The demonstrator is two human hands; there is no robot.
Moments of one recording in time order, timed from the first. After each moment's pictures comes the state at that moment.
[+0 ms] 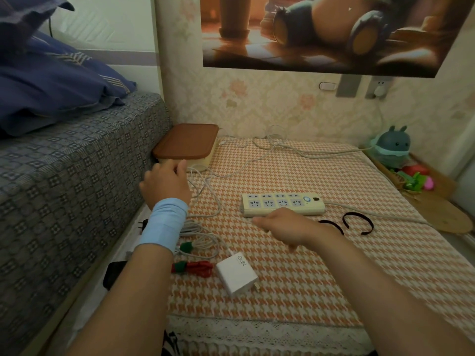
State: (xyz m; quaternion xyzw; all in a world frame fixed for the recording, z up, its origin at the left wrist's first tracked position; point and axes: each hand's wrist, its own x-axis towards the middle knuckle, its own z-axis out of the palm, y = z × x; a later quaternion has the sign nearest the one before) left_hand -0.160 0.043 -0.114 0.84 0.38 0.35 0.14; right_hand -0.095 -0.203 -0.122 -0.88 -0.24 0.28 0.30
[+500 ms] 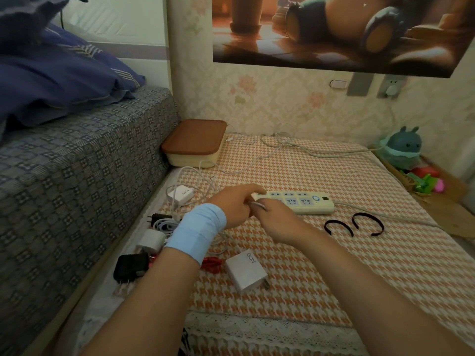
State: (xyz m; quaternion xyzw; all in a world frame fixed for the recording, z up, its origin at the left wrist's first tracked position) left_hand -0.156 -0.023 -0.112 0.94 0.05 -0.01 0.35; right_hand -0.104 -0.163 -0.134 -0.85 -0.35 0.17 0.37
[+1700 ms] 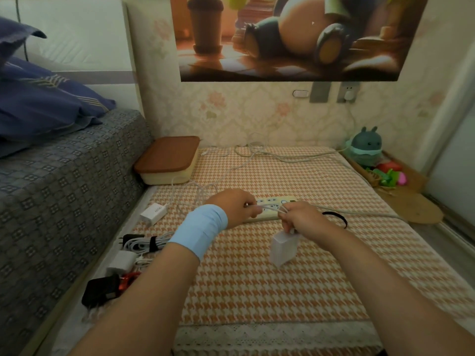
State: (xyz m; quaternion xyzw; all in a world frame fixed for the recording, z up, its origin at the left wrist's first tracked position) left_hand -0.118 -0.083 -0.088 0.98 -0.01 -0.01 0.17; right_hand -0.070 -0.272 -0.111 -0.86 -0.20 0.17 0.44
